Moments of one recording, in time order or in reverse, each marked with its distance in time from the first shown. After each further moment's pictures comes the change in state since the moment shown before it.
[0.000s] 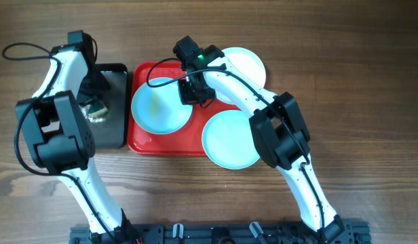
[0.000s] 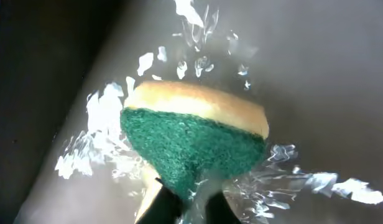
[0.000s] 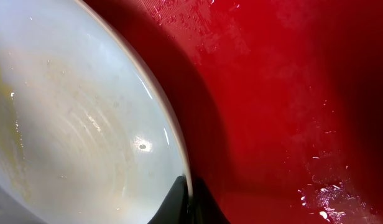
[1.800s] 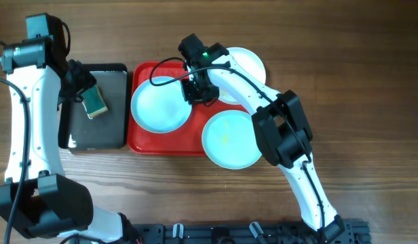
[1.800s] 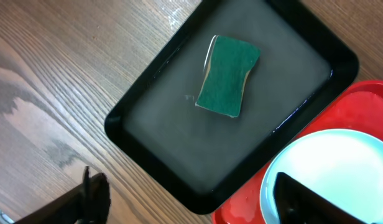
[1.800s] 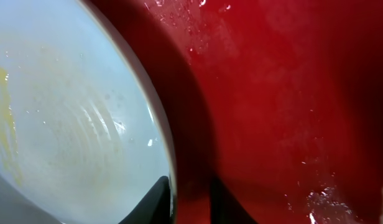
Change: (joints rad) left arm 0.000 -0.487 0.036 -0.322 0.005 -0.071; right arm -0.024 -0.003 -0.012 0.003 -0.049 -0.059
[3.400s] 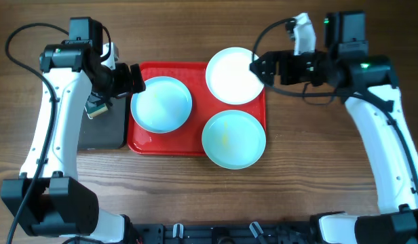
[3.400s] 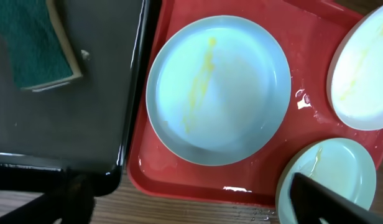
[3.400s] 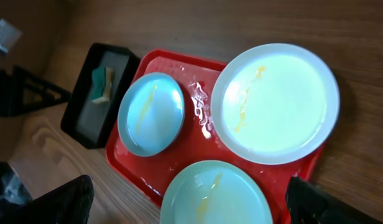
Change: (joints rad) left arm -0.178 -0.020 -0.096 0.085 0.381 0.266; right arm -0.448 -0.922 -0.560 0.138 -0.304 -0.297
